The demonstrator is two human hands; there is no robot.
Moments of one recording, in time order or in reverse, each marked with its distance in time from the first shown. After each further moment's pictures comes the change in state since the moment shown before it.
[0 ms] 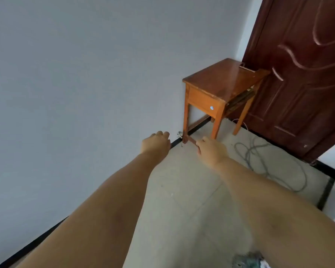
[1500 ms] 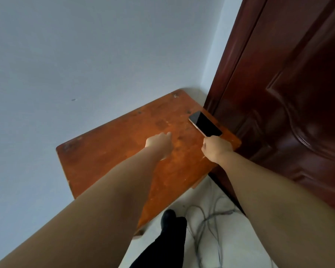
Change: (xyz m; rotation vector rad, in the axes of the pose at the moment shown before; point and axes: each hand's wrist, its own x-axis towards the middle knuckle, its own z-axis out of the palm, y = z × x) left_hand 0.858 0.347 0.158 -0.062 -0.255 -0.097; right_hand 0.684 0.663 0.007 -0.007 -0.260 0.139
